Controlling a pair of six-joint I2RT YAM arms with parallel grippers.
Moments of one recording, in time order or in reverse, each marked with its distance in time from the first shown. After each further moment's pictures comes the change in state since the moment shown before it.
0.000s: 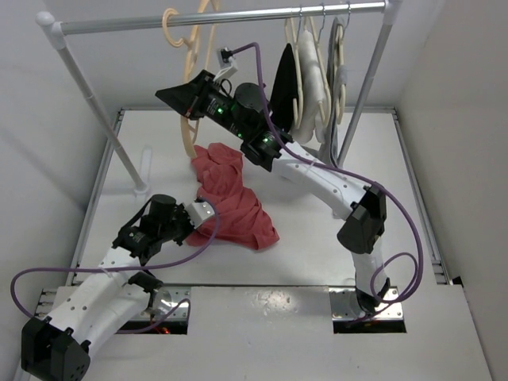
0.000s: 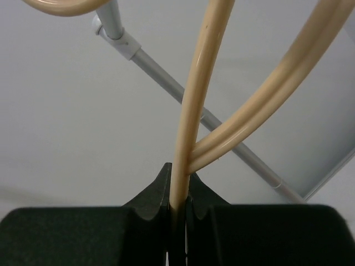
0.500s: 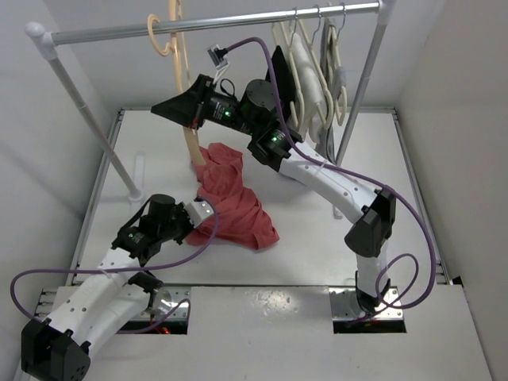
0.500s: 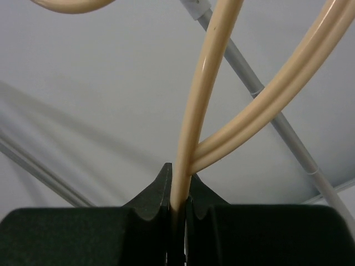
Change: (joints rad) left arm 0.007 -0.010 0.000 0.013 -0.003 0.000; right arm -0.007 -0.057 -0.011 0.016 -0.312 -0.011
